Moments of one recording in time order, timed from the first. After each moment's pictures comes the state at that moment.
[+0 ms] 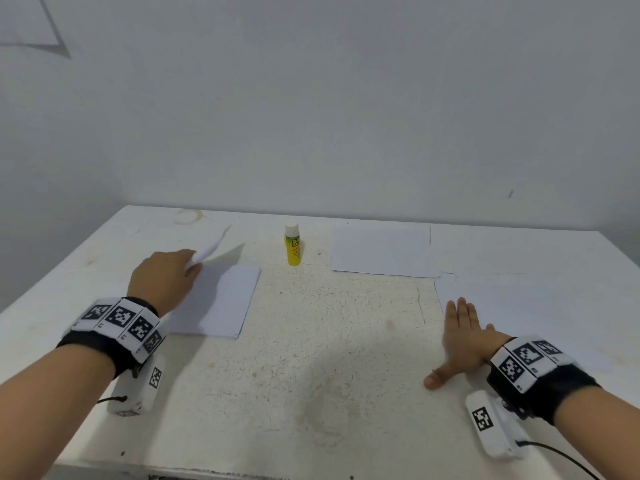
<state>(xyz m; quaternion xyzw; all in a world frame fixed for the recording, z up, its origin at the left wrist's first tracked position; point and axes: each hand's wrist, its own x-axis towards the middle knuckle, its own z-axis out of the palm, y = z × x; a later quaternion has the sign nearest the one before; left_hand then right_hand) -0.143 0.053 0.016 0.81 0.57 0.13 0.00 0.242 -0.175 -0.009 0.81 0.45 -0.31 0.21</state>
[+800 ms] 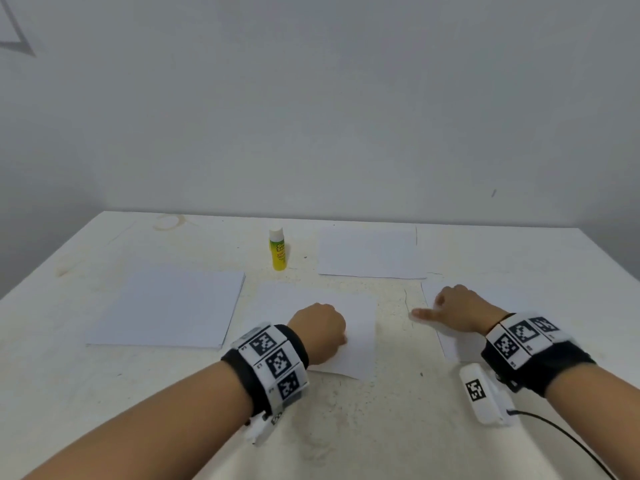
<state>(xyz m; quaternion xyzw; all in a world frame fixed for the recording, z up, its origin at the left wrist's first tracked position) 0.044 -0.065 0.007 0.93 0.31 -0.20 0.09 0.283 -0.148 0.001 0.85 0.49 -0.21 0.07</state>
